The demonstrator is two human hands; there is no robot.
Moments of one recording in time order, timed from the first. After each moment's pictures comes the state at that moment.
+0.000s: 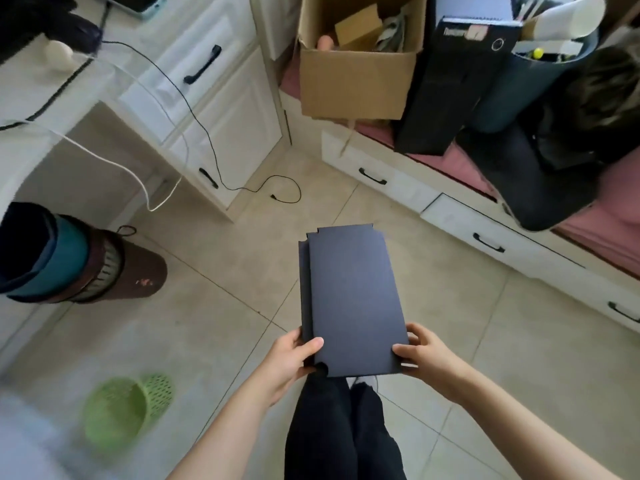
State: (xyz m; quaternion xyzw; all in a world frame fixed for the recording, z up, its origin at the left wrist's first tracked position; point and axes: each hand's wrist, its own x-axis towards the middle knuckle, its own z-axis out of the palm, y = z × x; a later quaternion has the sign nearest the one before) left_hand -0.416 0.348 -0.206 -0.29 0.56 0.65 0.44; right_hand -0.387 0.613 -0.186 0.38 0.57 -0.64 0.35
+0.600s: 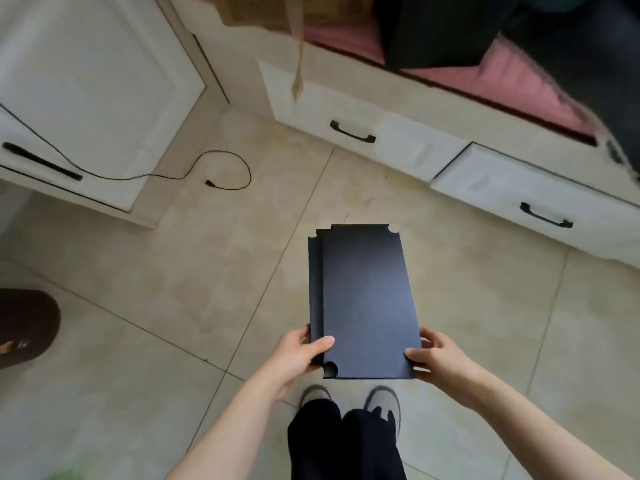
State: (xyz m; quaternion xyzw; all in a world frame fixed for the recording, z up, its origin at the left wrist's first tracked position) left_hand -0.544 0.449 -0.554 -0.25 0.62 0.55 0.50; right_hand -0.468 0.700 -0.543 0.47 0.53 -0.62 0.33
